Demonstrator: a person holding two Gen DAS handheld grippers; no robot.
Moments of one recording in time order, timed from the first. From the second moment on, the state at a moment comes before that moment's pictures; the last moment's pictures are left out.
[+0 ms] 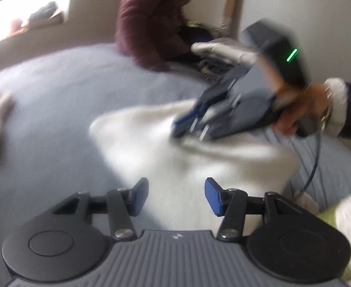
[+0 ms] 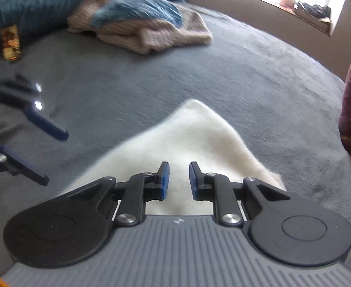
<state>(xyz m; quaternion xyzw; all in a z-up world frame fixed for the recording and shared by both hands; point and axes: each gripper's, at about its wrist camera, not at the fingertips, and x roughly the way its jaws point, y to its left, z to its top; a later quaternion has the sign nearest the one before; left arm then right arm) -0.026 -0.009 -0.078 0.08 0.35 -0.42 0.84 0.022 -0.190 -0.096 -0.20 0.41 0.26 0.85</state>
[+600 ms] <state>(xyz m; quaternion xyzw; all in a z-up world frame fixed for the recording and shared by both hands) 0.004 -0.059 -0.115 0.03 0.36 -0.39 0.84 0.062 -0.265 -0.105 -0.09 0.40 0.16 0.90</state>
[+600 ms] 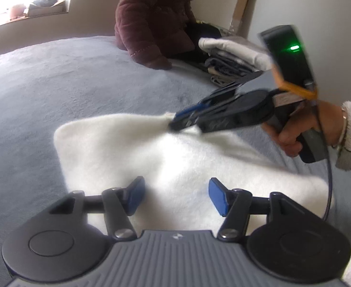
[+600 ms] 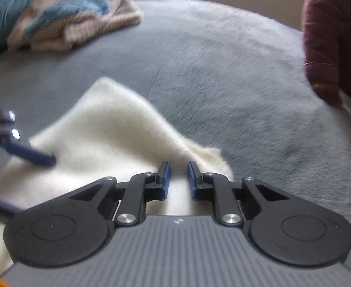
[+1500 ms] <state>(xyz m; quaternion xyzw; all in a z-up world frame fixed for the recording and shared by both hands) -0.007 -0.070 -0.116 0.05 0.31 -0.42 0.85 0.023 -0.314 -0.101 0.14 0.41 0.15 0.89</state>
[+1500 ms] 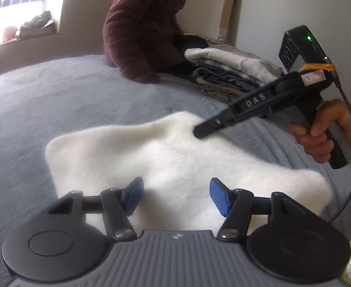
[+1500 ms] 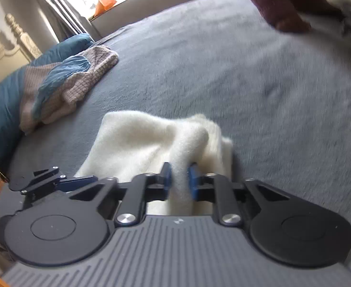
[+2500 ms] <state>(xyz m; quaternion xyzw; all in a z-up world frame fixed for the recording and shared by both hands) -0.030 -0.100 -0.126 0.11 0.30 -0.42 0.85 -0.081 -0.257 -0.079 -0.29 0.46 0.30 0.79</state>
